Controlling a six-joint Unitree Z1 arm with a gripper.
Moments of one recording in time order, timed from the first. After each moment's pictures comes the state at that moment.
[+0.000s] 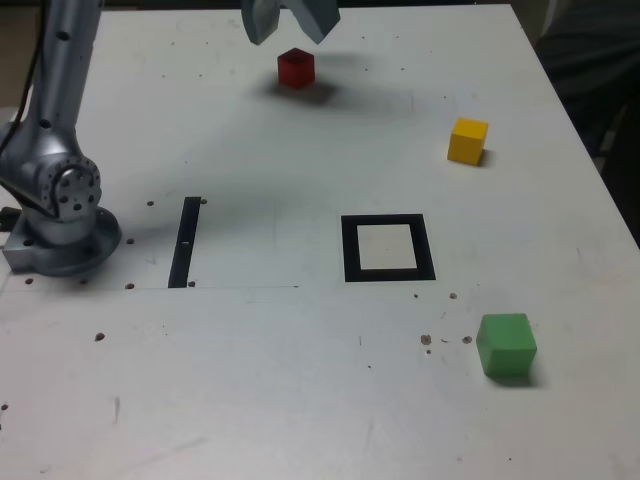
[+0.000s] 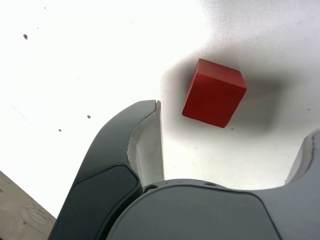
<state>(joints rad) 0.89 2.15 -1.86 1.29 0.21 1.32</state>
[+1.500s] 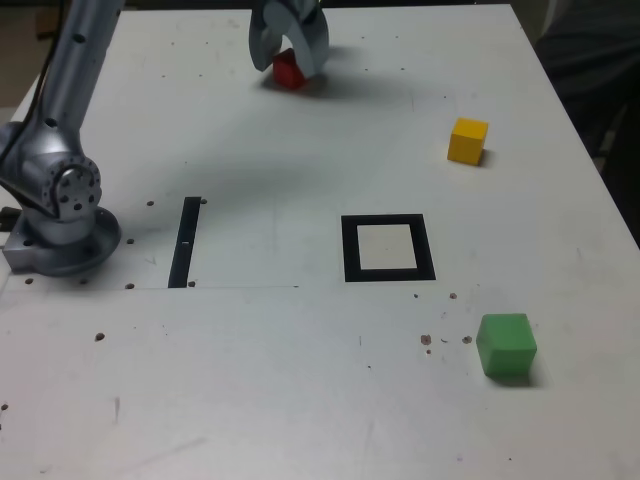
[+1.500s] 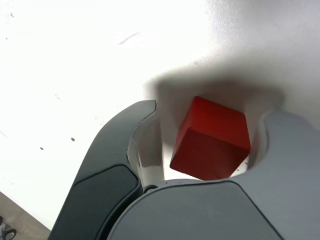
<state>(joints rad) 0.89 2.28 -1.87 1.26 0.23 1.26</state>
